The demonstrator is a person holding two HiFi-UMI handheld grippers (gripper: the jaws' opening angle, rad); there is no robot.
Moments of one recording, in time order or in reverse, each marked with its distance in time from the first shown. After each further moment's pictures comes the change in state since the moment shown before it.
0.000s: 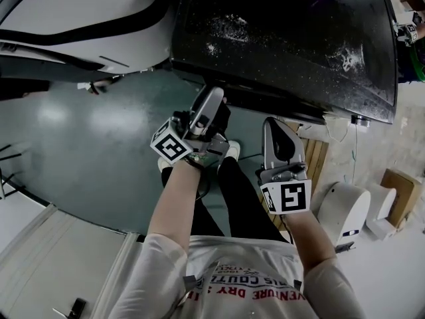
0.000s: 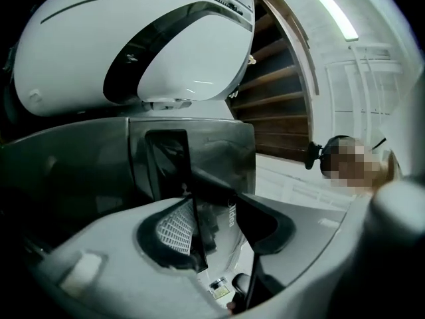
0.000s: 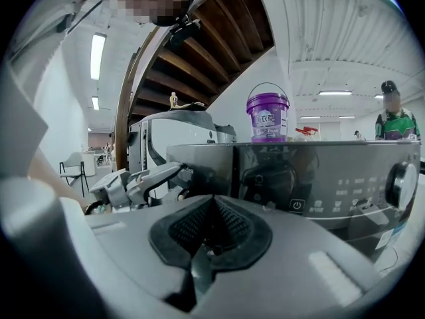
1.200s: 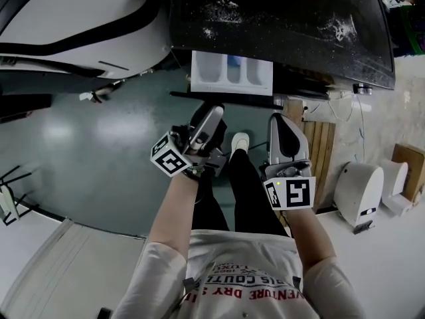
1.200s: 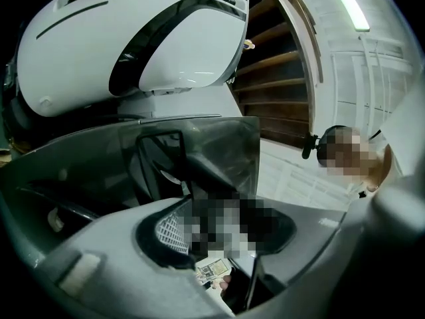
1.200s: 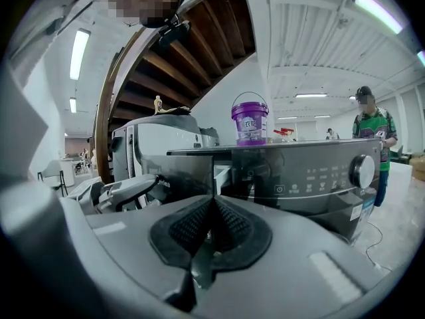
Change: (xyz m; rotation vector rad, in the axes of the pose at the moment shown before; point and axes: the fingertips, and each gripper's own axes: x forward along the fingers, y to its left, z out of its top) left arm -0.057 -0.030 -0.024 0.008 0.187 0.032; right arm -0.037 0.016 -0.002 0.092 -0.009 -0.178
